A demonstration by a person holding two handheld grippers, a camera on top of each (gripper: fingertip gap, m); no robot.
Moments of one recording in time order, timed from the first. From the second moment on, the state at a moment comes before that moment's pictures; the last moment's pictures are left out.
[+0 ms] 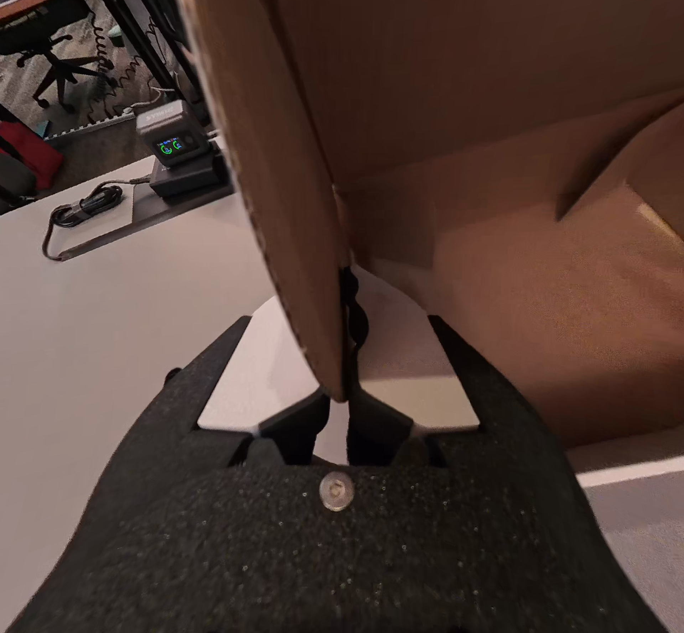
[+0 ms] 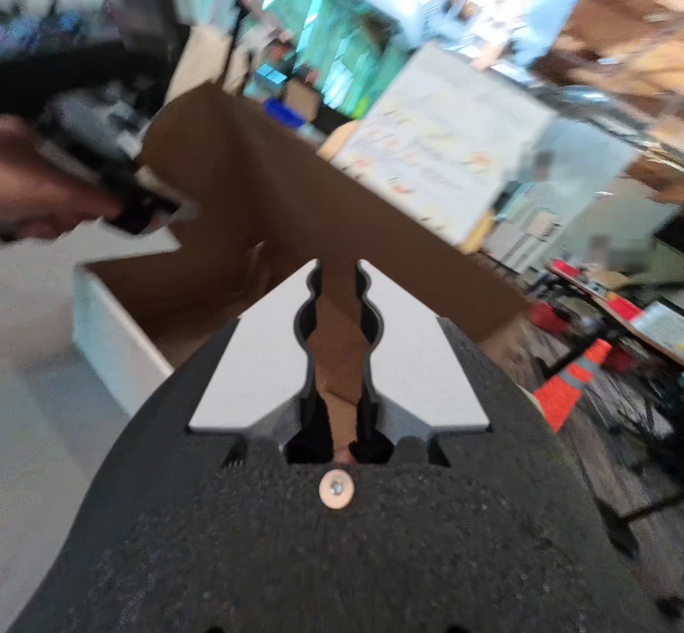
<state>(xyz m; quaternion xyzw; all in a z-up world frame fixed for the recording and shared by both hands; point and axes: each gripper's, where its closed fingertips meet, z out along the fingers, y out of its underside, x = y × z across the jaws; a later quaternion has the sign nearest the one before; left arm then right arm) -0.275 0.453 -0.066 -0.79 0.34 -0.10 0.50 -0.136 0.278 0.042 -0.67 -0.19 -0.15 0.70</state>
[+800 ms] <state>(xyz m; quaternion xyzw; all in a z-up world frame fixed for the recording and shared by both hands) -0.281 0.440 0.078 -0.68 0.39 -0.34 0.51 -0.033 0.278 0.063 -0.72 -0.01 0.03 0.70</state>
